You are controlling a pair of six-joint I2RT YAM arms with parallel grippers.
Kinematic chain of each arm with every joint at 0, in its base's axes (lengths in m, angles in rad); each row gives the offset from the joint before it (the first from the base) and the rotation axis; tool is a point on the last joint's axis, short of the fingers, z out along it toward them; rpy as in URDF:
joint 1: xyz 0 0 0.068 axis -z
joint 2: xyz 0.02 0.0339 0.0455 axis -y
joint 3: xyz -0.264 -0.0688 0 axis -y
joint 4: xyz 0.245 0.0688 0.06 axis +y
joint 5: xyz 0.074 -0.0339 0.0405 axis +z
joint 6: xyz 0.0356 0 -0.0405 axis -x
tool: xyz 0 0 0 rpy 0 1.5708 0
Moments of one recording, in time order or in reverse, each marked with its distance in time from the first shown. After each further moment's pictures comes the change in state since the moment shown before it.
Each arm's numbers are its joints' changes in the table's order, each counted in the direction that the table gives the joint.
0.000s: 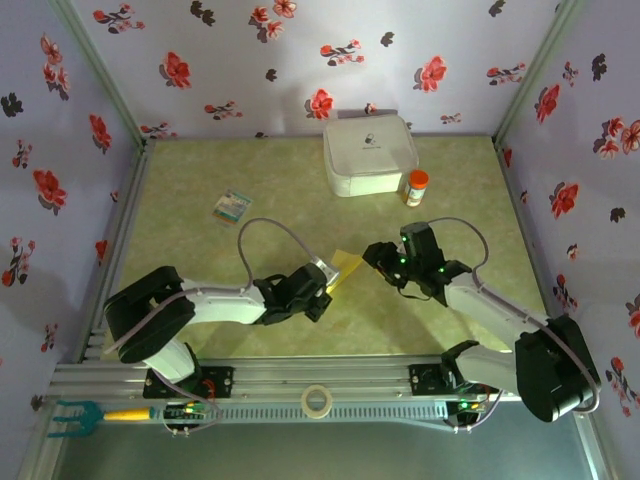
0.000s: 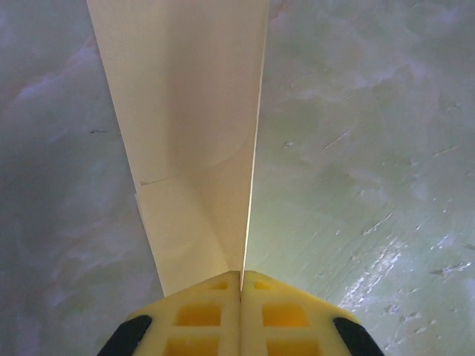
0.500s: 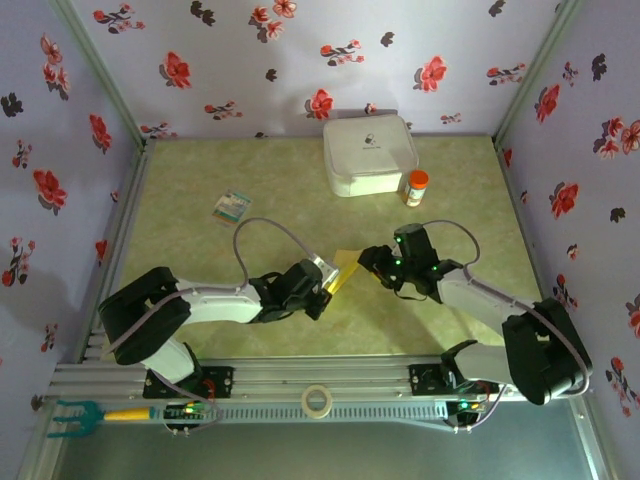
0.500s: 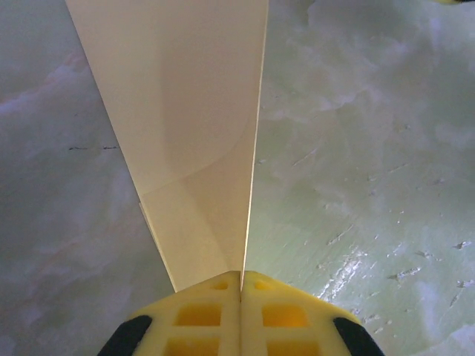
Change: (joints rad) left arm -0.028 0.023 -0.015 -0.042 -0.085 0.014; right arm -0.010 -0.100 -0.003 -0.061 0.061 0.000
